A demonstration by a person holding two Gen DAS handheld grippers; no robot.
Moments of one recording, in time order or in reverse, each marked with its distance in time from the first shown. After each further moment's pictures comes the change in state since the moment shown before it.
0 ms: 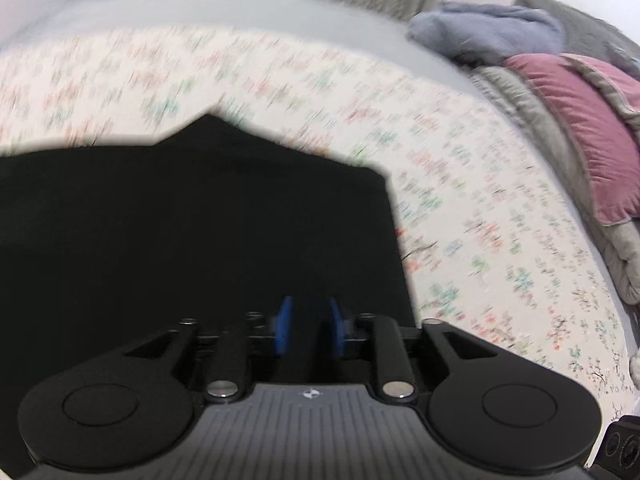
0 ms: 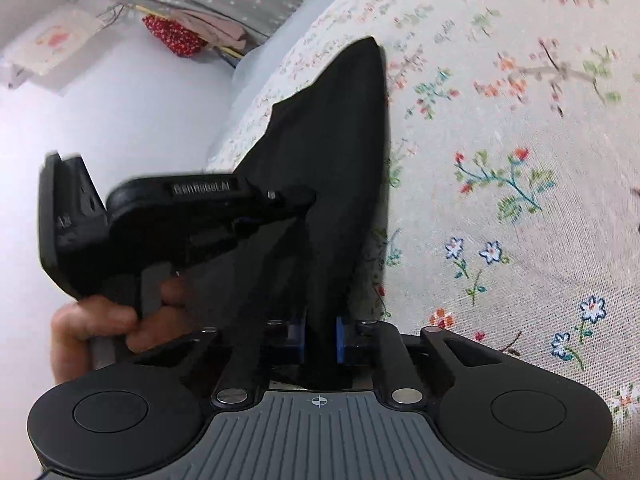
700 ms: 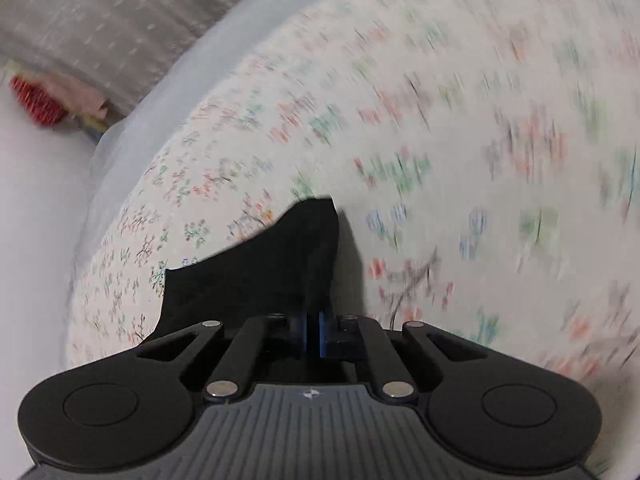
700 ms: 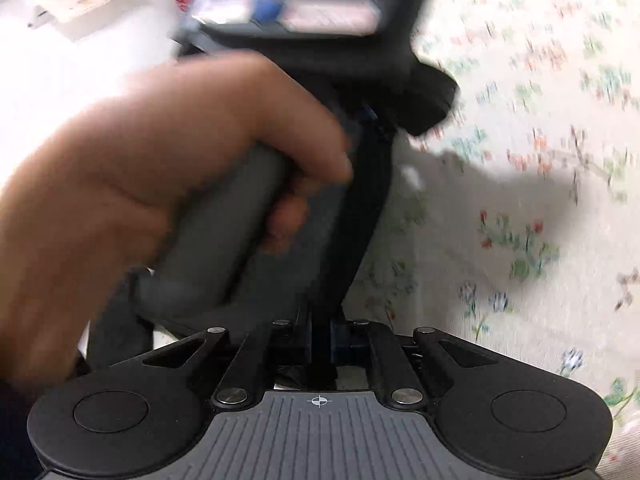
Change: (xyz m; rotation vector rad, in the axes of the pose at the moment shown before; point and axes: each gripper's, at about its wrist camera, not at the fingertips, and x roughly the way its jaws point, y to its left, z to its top) left arm 0.104 -0.156 0.034 0.623 0.118 0.596; right arm -0.020 0.034 0.004 -0.178 -0.021 -0.069
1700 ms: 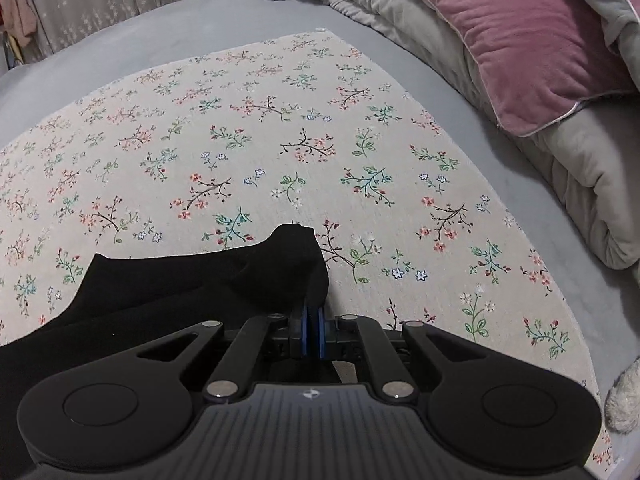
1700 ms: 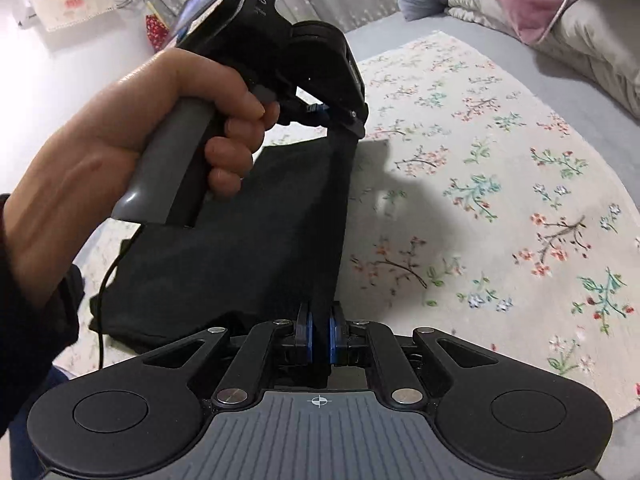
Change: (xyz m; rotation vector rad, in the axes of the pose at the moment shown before) left arm -0.093 -0.156 0.101 -0.300 -0.054 -0.468; right arm -0.250 -0.156 -0.035 -0.091 -0.131 -0.217
